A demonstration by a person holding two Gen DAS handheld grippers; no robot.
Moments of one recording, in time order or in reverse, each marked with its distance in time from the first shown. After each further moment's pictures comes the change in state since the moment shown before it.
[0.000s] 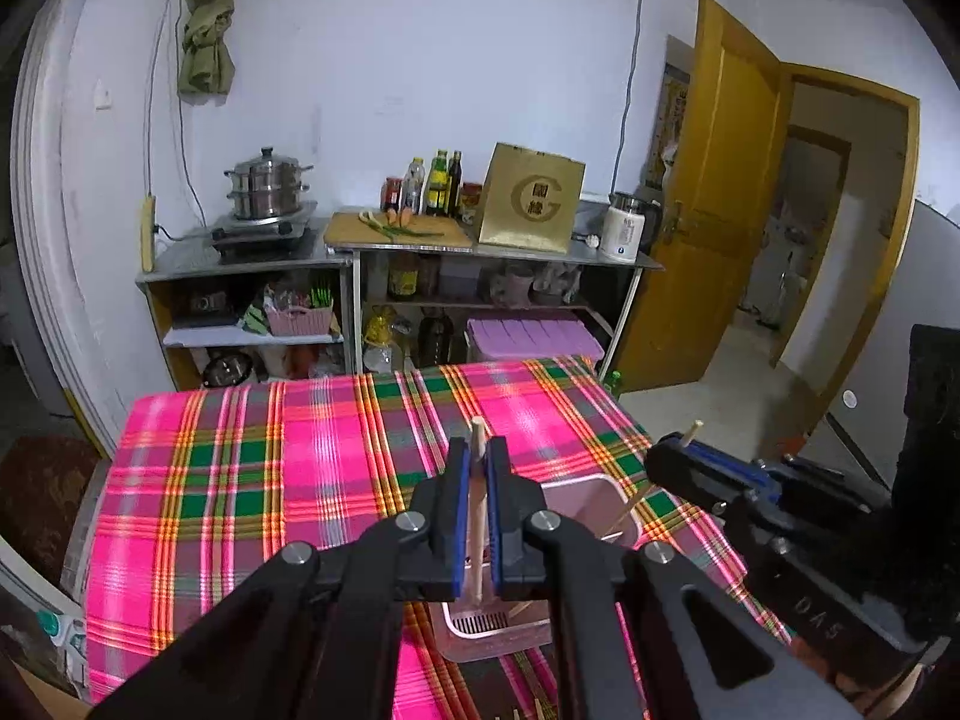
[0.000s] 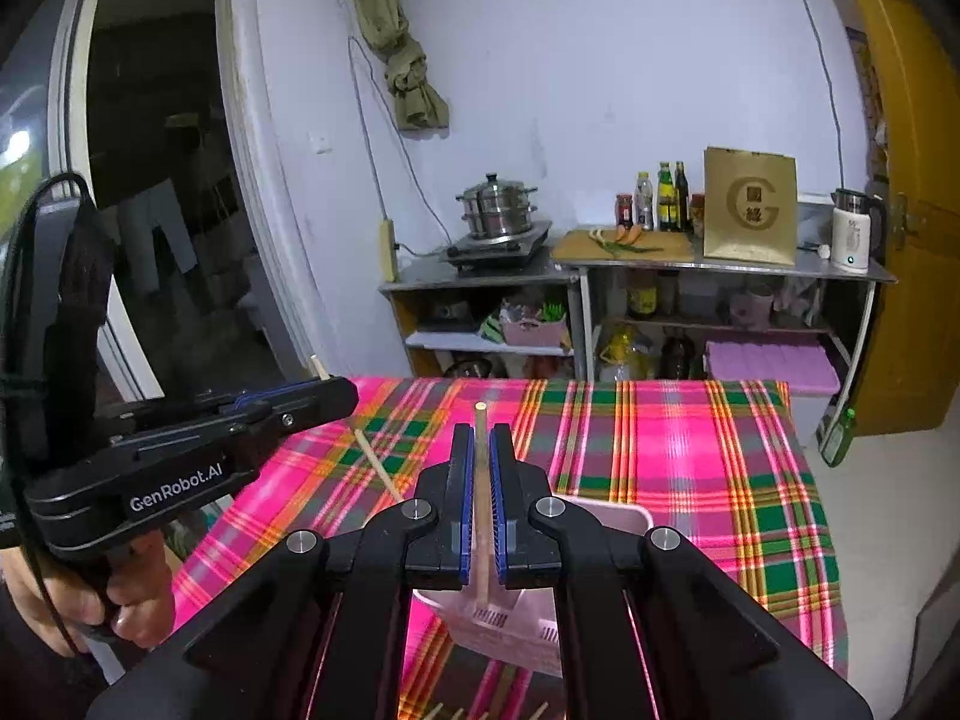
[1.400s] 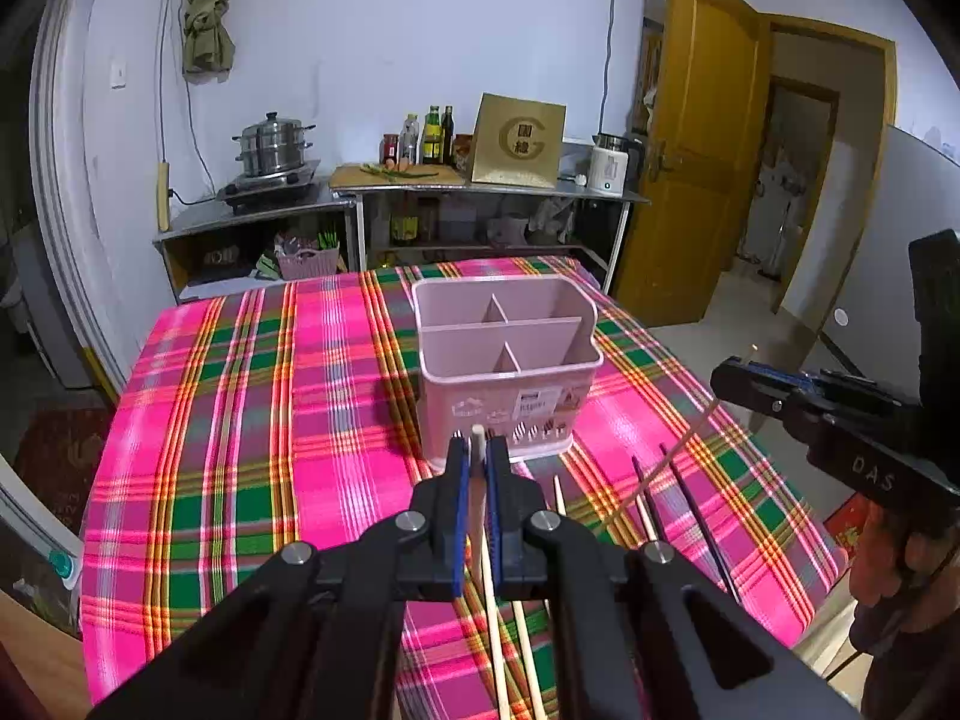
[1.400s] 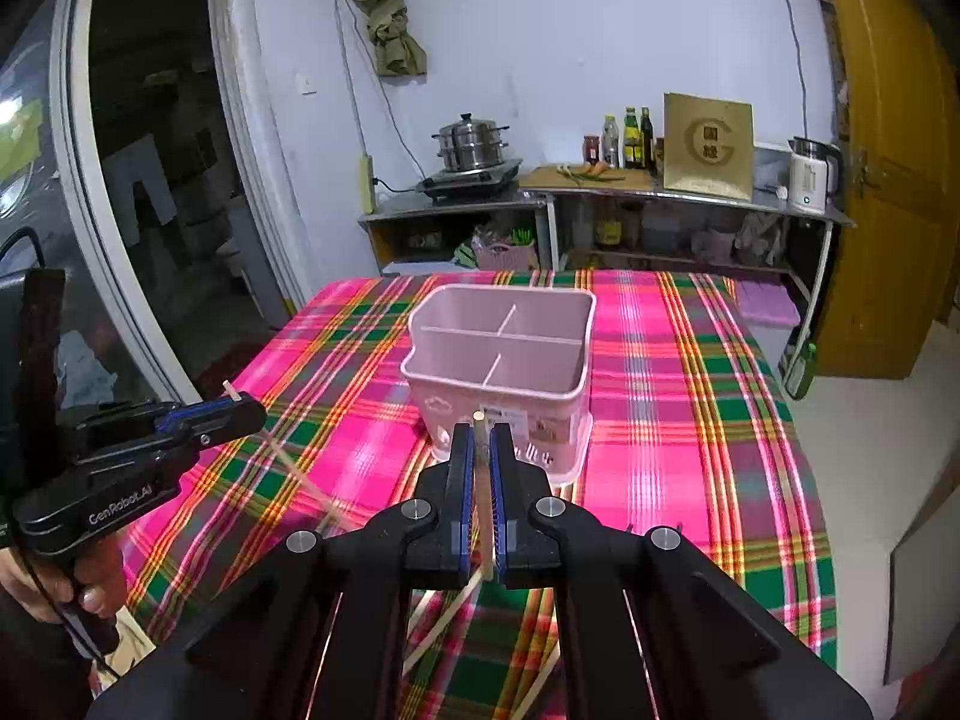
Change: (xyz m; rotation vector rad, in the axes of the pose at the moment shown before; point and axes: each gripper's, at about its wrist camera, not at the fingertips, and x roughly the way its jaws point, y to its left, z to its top) left arm -0.074 -0.030 -0.124 0.055 0.067 0.032; right arm -0.086 0.005 -0.100 -0.004 0.108 -0.071
